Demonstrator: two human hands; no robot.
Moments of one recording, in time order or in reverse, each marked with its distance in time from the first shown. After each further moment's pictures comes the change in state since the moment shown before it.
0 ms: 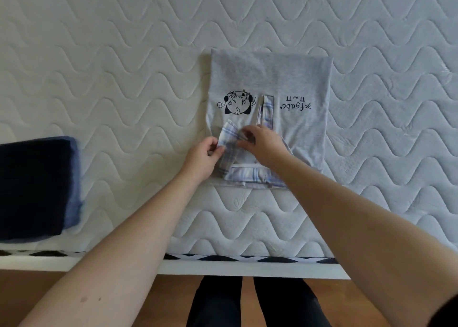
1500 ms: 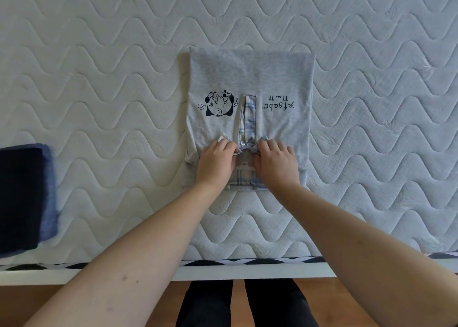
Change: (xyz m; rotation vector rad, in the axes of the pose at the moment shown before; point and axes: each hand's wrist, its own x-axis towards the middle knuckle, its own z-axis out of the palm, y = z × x) left_hand -0.002 0.039 0.063 0.547 0.088 0.403; right_hand -0.049 0.054 0.012 -0.431 0.306 0.005
